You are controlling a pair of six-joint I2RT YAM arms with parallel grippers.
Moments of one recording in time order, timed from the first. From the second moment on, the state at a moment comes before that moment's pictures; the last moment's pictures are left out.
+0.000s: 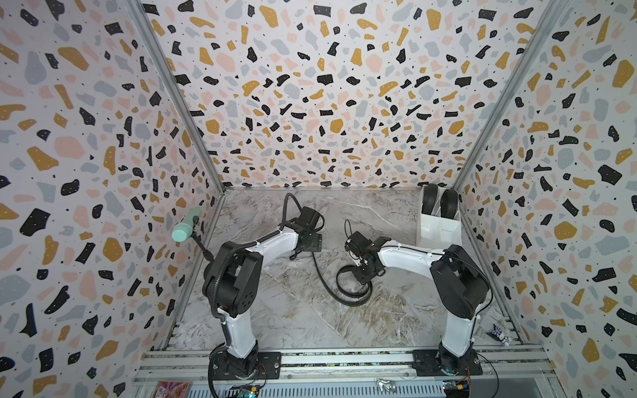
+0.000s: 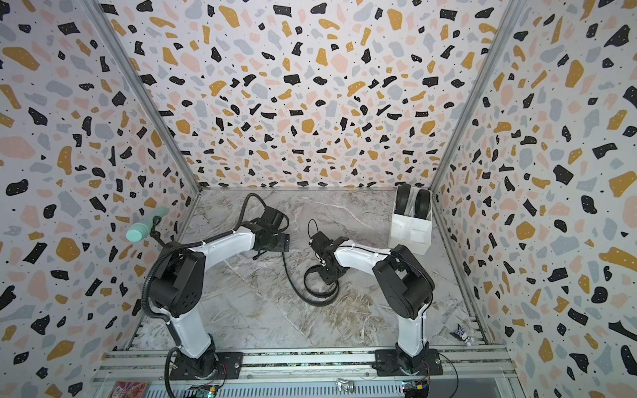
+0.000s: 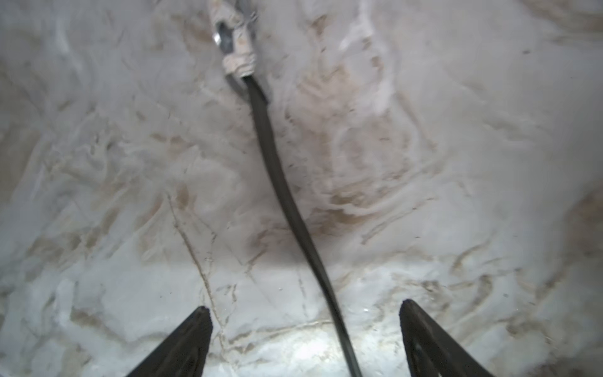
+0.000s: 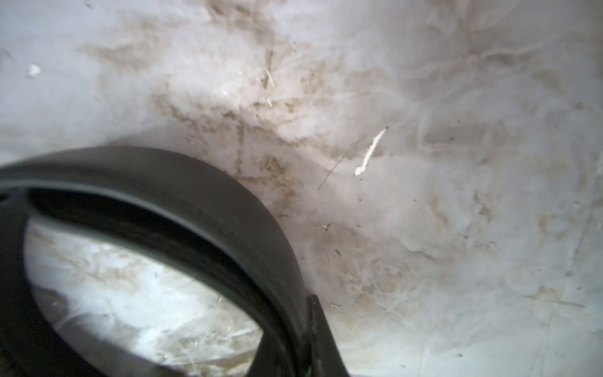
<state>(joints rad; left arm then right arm) -0.44 1.84 1.22 -0.50 -0.15 -0.38 0.76 1.87 1.21 -0.73 0.06 0.08</state>
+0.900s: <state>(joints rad) -0.54 2.26 1.65 -0.38 0.18 -0.36 0.95 1.92 1.26 -0.63 0.03 0.08</state>
